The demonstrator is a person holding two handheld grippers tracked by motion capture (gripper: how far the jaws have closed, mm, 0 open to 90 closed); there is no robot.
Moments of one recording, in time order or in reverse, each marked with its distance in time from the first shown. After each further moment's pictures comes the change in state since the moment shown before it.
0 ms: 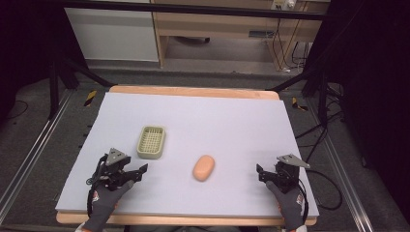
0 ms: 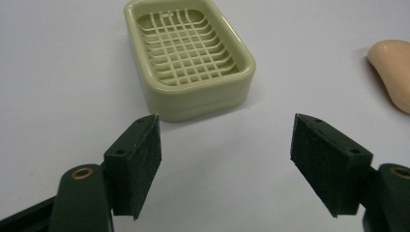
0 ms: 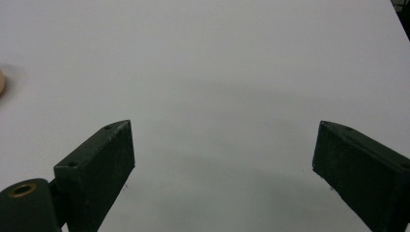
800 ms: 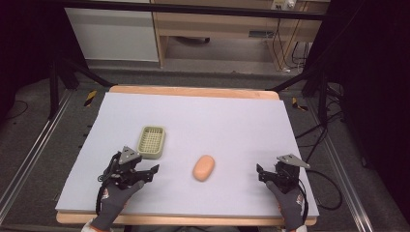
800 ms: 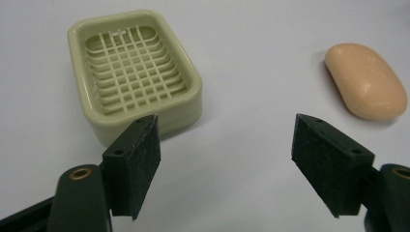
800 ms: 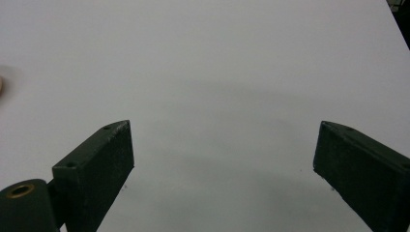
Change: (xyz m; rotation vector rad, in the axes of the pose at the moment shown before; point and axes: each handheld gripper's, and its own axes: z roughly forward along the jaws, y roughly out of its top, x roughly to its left) left arm -0.028 0.018 0.006 0.008 -0.056 0.062; right arm 0.001 0.000 0.000 -0.001 -0.009 0.004
